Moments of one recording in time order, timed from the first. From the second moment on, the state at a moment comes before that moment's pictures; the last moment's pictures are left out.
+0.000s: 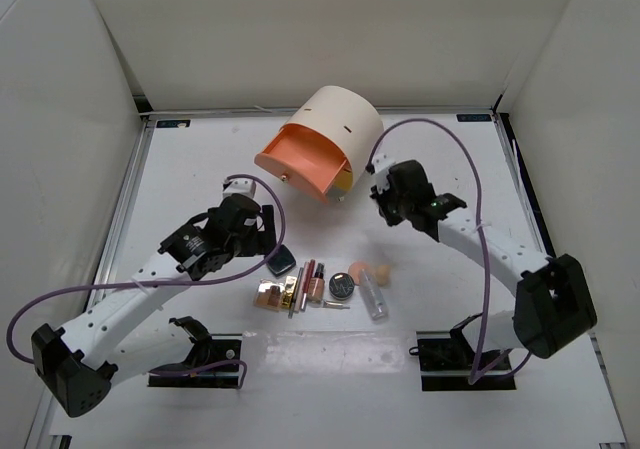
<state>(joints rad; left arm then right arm) -0.72 0.98 0.91 -0.78 -0.35 -0.58 0.56 1.37 0.88 -0.32 0.01 -0.14</state>
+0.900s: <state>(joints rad) -0.73 1.05 0.82 -0.63 -0.12 -0.56 0.75 1.78 1.67 -0.42 -0.16 -0.10</state>
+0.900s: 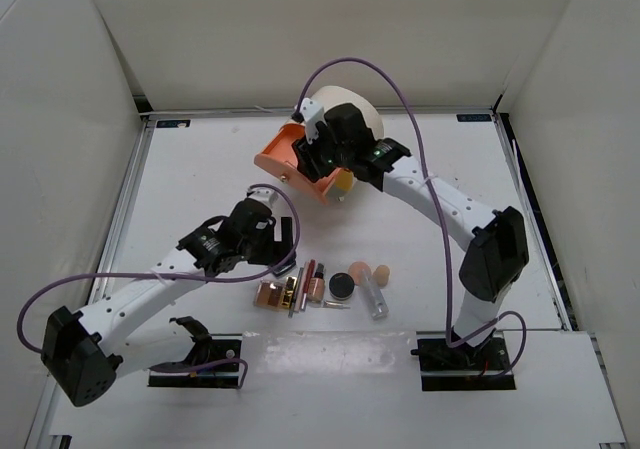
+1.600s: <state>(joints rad) -0.91 1.22 0.71 -0.58 -0.10 -0.65 0.76 1.22 1.26 -0.44 0.24 0.12</state>
